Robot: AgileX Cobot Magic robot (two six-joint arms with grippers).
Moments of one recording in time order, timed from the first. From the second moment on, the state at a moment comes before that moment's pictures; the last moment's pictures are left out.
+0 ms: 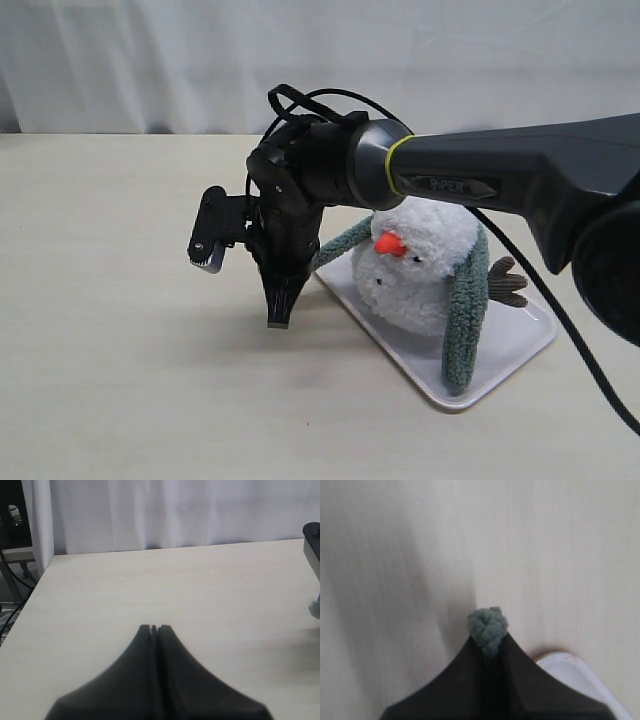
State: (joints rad) left arm -0.06 0.00 0.00 -0.03 0.32 0.08; right arm 0.73 2.21 -1.68 -0.22 0.84 -0.59
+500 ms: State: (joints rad) left arm -0.06 0.00 0.00 -0.03 0.32 0.08; right arm 0.73 2.21 -1.68 -0.35 0.88 -0.47
